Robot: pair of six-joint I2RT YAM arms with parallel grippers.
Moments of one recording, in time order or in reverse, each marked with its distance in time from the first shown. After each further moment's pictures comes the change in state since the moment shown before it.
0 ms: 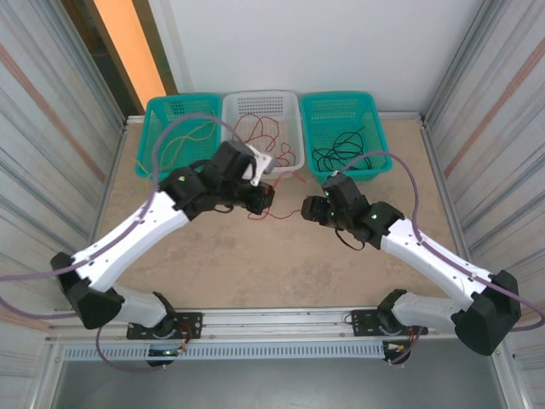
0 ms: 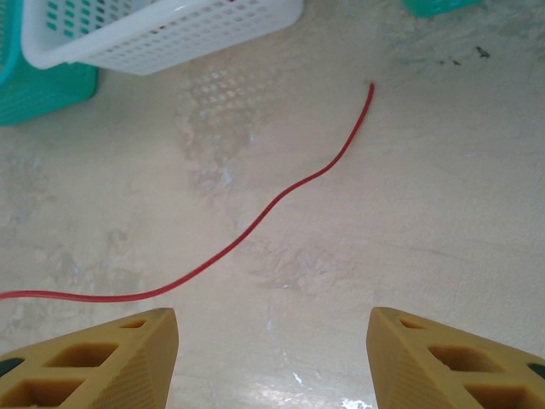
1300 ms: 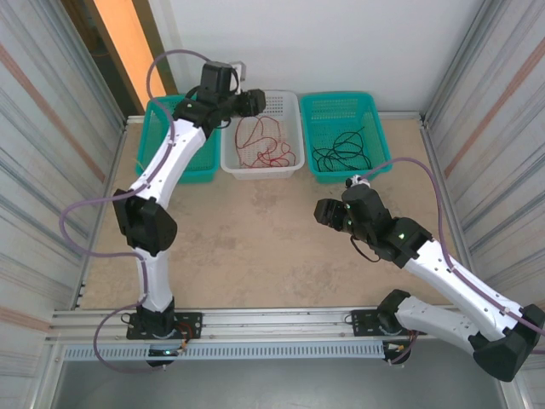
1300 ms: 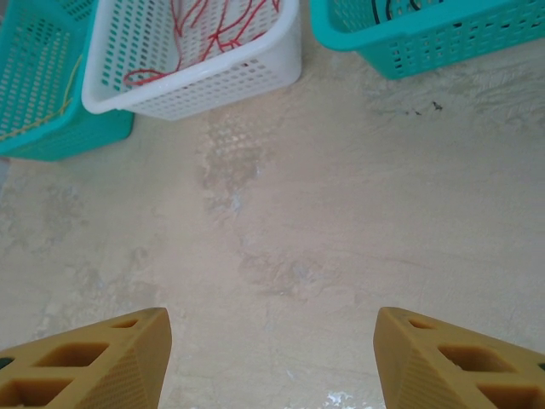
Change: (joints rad) left arm 0.410 0.623 0.595 0.242 -0.045 -0.021; right arm 0.024 -0.222 -0.040 -0.065 0.099 -0.002
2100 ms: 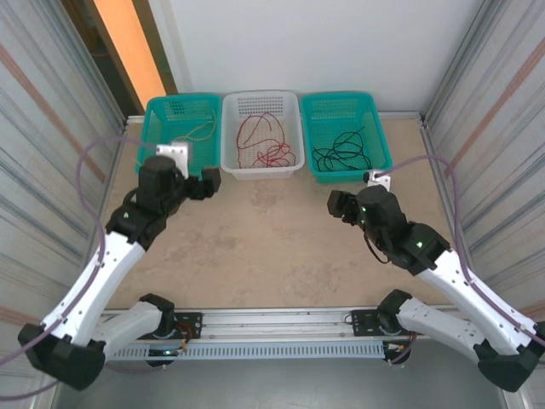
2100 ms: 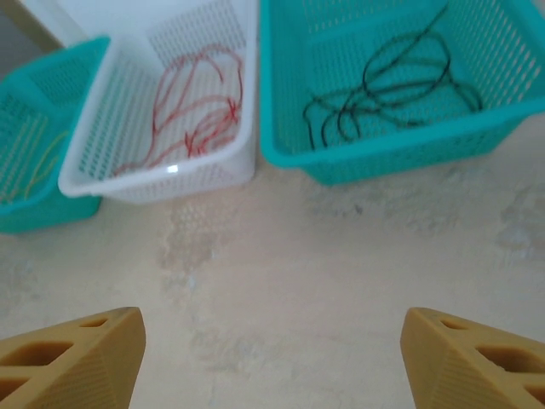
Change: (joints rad) left arm -0.003 -1.054 -1.192 0.196 -0.251 0.120; right arm -0.008 -0.121 0.026 0.006 0.230 -0.140
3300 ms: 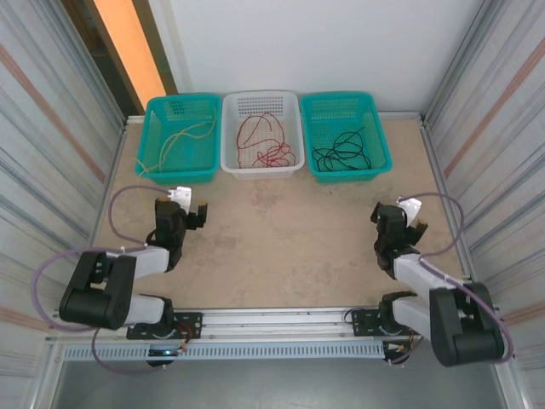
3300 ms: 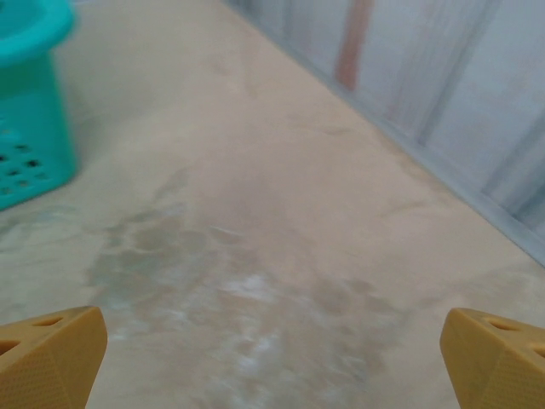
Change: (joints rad) left arm 0.232 0.436 -0.653 1.155 -0.039 0.365; right arm -0.587 0.343 -0.683 1.048 0.183 -0.354
